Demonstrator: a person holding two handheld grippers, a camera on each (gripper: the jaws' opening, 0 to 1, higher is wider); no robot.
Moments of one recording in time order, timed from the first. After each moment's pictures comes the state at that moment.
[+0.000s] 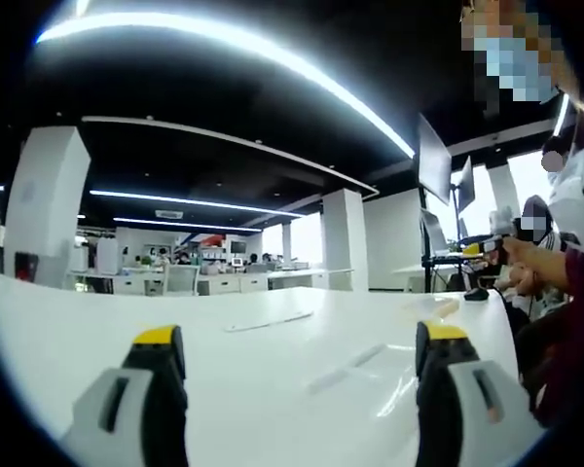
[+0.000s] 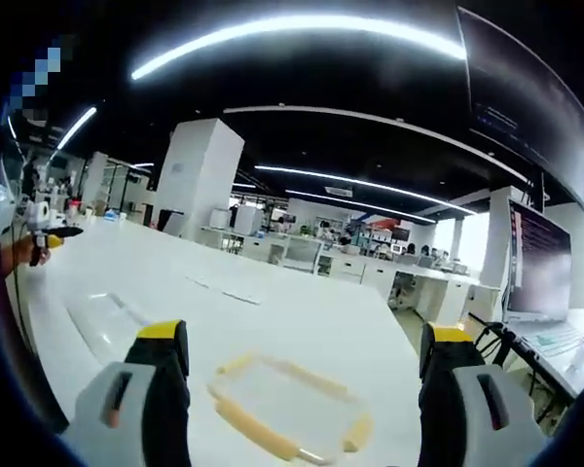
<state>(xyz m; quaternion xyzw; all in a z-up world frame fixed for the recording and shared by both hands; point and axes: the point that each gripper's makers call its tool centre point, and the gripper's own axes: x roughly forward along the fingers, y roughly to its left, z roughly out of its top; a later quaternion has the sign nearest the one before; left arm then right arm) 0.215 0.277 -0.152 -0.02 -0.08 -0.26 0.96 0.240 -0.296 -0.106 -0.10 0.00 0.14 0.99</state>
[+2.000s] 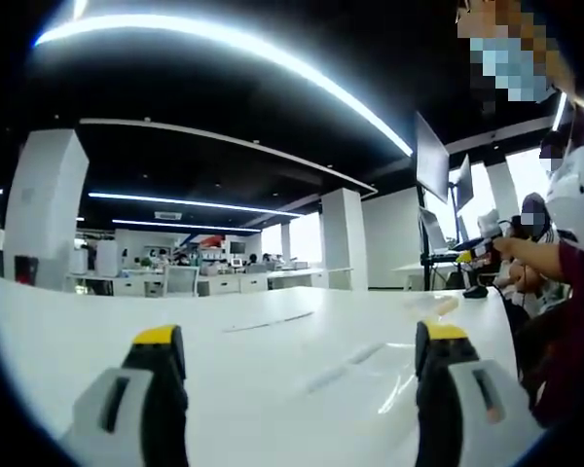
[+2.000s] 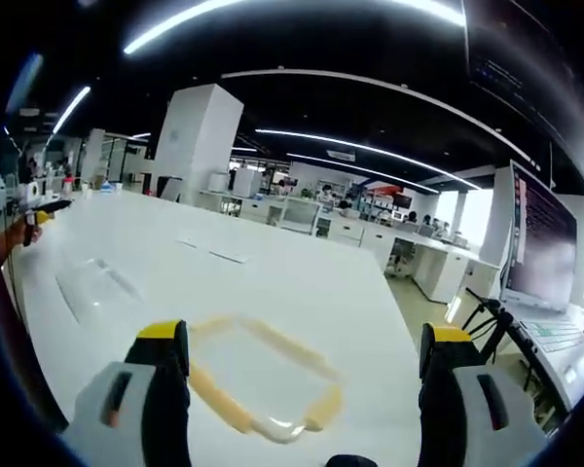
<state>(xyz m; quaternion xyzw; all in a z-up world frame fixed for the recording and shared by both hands) 0.210 0.279 -0.153 -0.01 -0.08 -0.26 0.96 0.264 -0.332 -0.144 -0.12 0.09 0.14 0.98</state>
